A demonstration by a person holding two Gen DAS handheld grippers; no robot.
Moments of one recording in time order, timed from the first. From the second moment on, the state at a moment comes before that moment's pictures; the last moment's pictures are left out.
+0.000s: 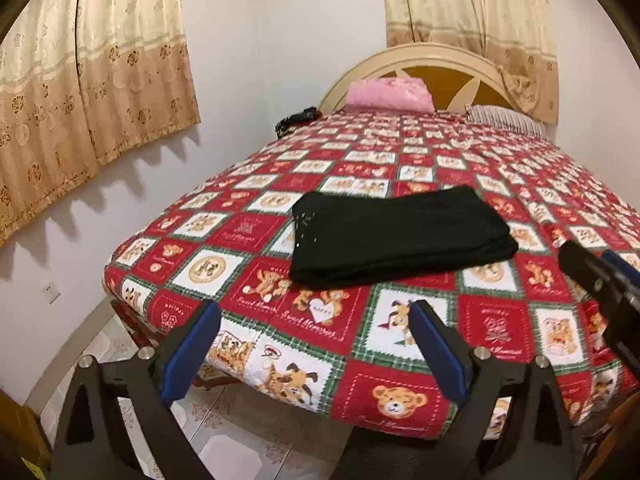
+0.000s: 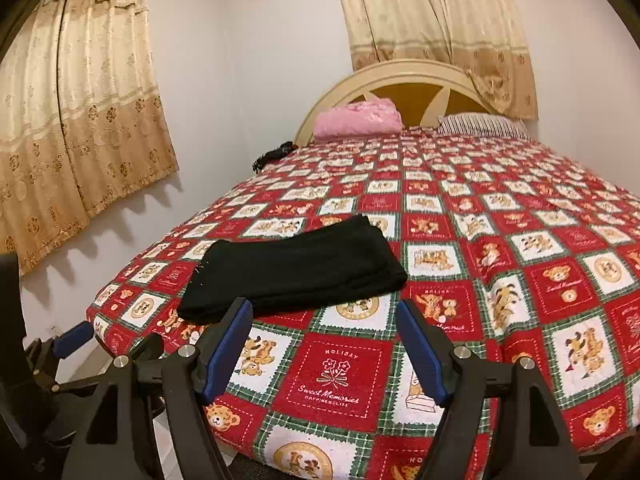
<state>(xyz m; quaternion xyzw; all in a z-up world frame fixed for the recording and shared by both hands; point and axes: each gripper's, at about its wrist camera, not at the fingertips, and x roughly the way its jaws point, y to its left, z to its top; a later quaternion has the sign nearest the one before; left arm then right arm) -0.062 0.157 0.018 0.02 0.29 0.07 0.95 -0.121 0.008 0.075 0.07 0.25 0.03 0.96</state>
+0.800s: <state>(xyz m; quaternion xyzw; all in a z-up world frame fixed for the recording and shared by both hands) -0.081 0.146 0.036 0.01 0.26 0.06 0.96 -0.137 -0.004 0.082 0.08 0.24 0.00 0.97</state>
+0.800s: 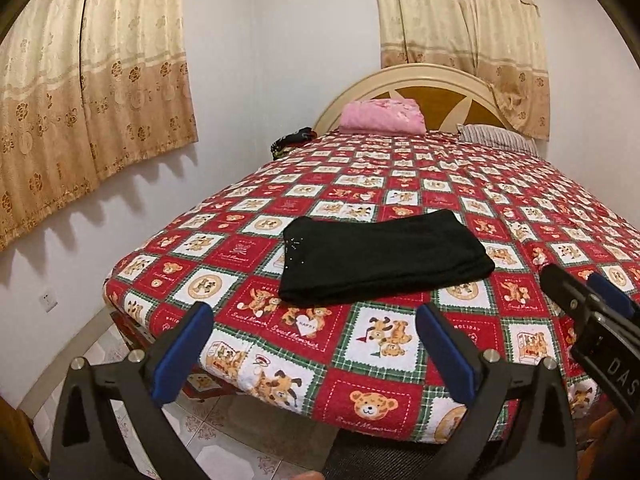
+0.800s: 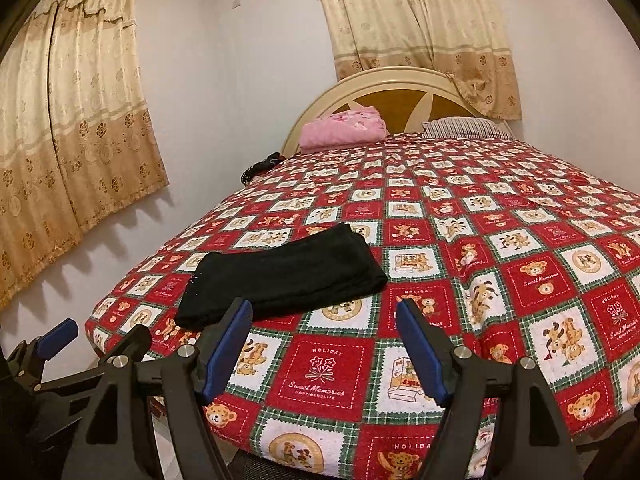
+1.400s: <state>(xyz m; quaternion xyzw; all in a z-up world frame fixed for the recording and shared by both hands) -0.081 0.147 0.037 0.01 0.26 0.06 0.96 -0.137 -0.006 0.080 0.09 0.24 0.01 0.97</state>
